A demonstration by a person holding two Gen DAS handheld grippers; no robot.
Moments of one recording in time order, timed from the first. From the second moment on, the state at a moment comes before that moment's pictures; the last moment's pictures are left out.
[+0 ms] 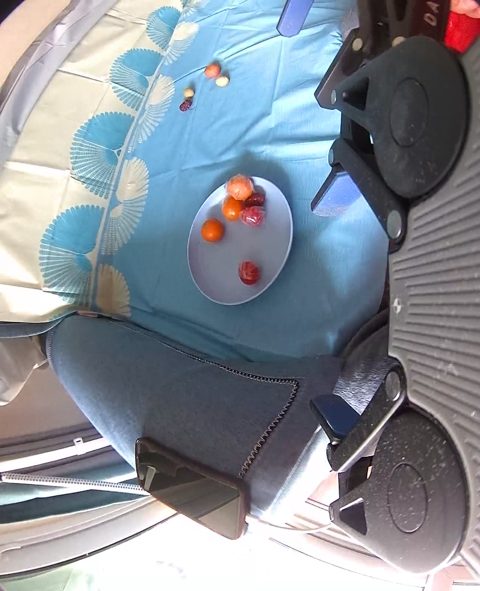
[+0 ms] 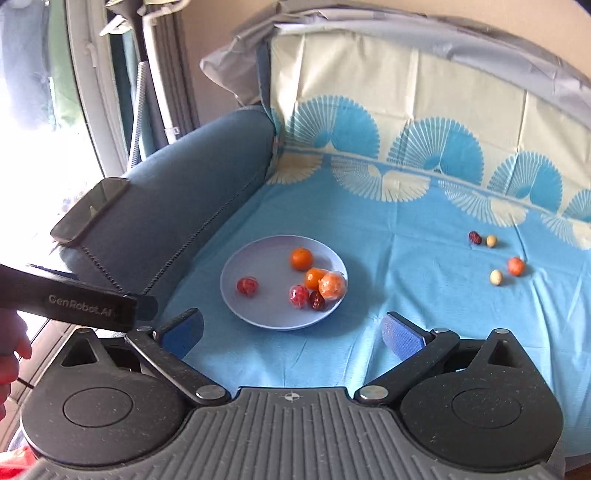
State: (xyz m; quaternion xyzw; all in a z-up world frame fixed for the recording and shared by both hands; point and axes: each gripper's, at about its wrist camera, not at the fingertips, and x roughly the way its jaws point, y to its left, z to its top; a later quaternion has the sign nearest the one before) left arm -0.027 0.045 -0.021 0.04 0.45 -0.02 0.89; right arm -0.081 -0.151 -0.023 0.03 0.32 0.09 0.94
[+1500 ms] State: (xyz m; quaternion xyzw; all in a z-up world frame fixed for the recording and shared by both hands) left arm 0.093 -0.238 -0.087 0.12 0.45 -0.19 0.87; right arm -0.027 -0.424 -0.090 0.11 0.28 -0.19 0.93
